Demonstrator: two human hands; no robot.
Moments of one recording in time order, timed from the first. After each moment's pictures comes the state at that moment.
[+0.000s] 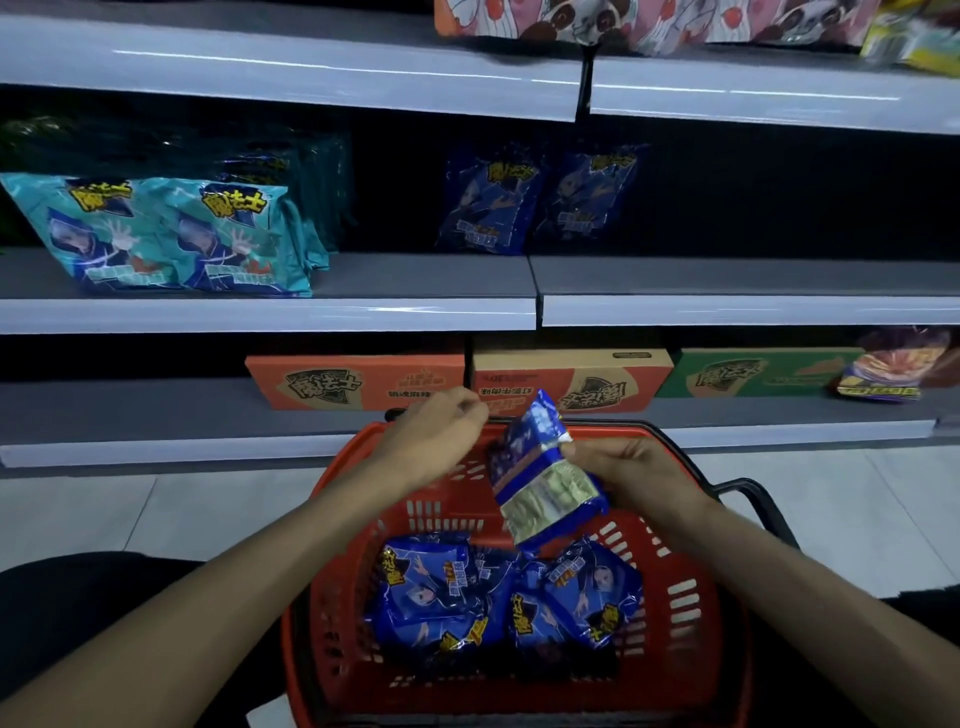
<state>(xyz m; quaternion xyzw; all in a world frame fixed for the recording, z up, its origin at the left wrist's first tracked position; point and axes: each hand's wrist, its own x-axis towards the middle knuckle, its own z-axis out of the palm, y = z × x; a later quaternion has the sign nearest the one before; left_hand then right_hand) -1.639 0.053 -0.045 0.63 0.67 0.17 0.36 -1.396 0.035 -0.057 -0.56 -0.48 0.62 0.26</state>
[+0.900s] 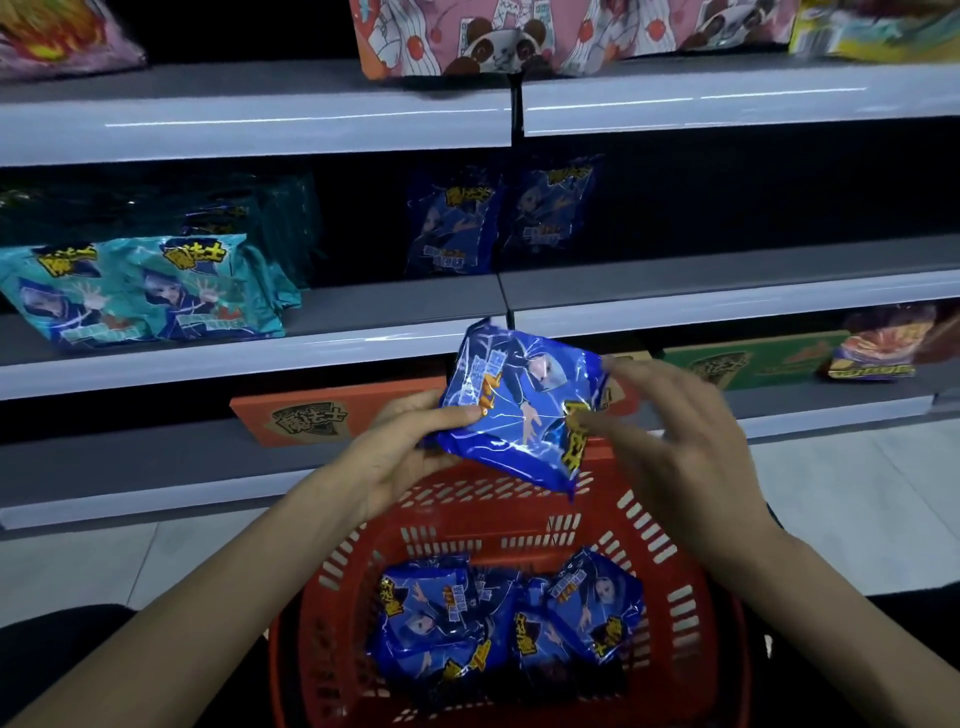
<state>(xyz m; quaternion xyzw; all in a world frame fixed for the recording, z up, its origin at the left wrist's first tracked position) -1.637 0.064 -0.036 0.35 0.51 0.39 0.68 -1.357 0.031 -0.020 -0.45 -0.84 -0.13 0.27</state>
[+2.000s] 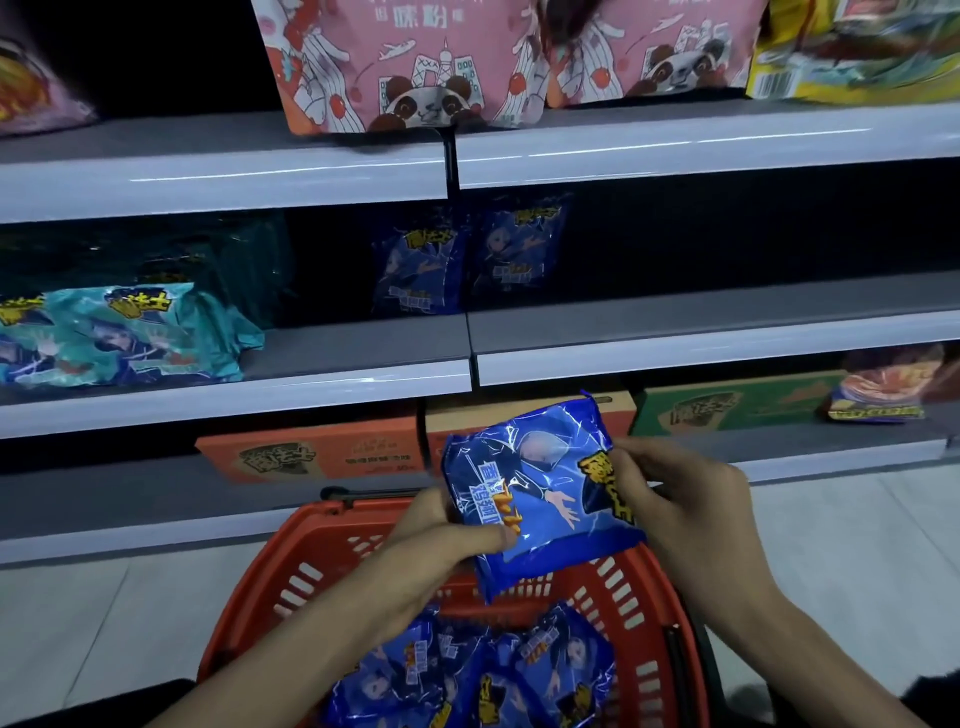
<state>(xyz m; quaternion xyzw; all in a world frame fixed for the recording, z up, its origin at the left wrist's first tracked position) -1.556 0.045 -0.056 0.39 0.54 0.33 0.66 -1.313 0.047 -0.019 -0.58 -0.64 0.26 0.42</state>
